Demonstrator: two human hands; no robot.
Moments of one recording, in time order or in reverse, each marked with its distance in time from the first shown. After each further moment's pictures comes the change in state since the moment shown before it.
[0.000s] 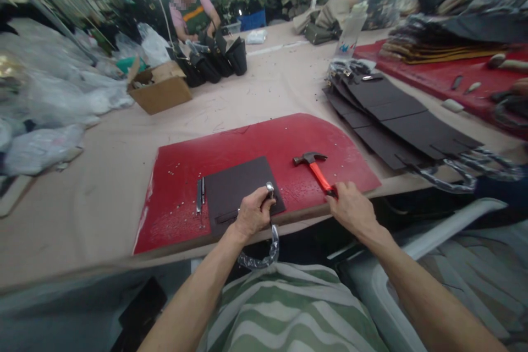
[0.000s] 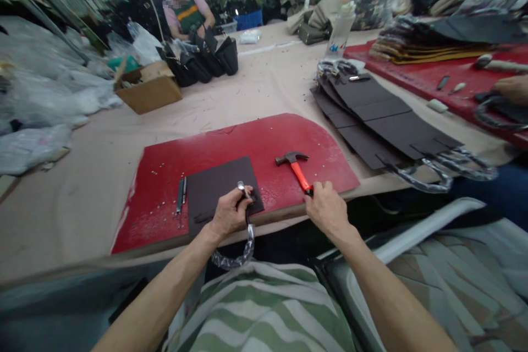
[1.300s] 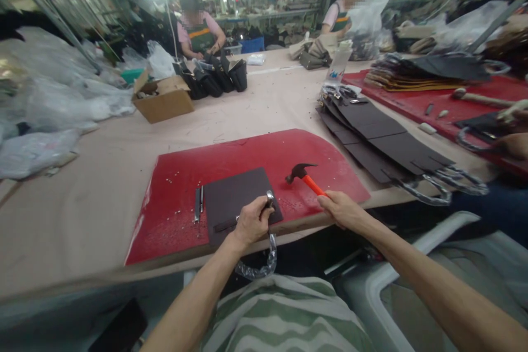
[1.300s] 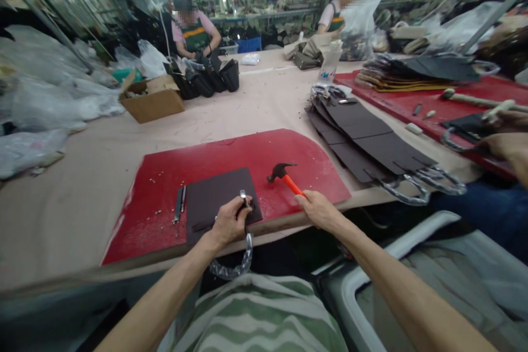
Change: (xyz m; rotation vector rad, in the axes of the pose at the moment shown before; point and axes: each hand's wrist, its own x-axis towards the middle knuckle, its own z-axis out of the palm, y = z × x) left_hand 0.001 0.004 -0.001 -0.021 0.001 0.001; right_hand 0.011 -0.017 -0.030 -0.062 -0.287 -0.161
